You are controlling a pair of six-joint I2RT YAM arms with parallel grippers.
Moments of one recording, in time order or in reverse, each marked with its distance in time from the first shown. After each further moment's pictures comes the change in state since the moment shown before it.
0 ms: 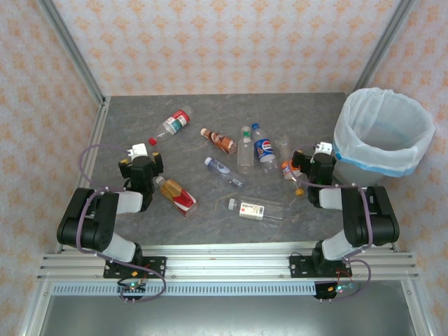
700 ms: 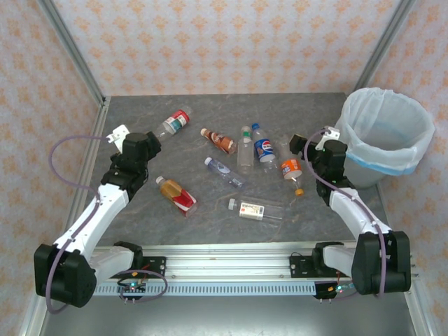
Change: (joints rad) left arm -0.100 -0.413 0.434 -1.021 -0.033 -0.578; right arm 0.019 -0.354 0.169 -0.442 -0.237 0.214
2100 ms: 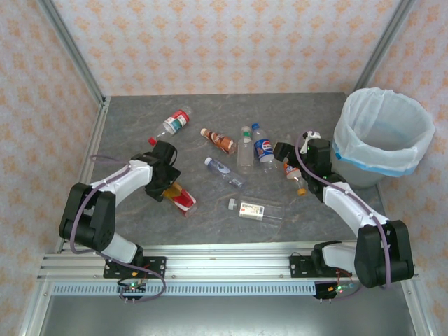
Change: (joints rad) left arm -0.063 0.434 0.039 -0.321 0.433 -0.638; right arm 0.124 0.063 0.048 -0.157 -0.035 0.079
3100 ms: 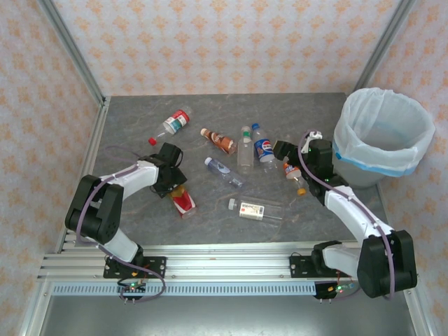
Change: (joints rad) left arm -0.040 0.074 -0.008 0.120 0.017 0.355; right arm 0.022 -0.077 0.000 -0.018 0.006 0.045
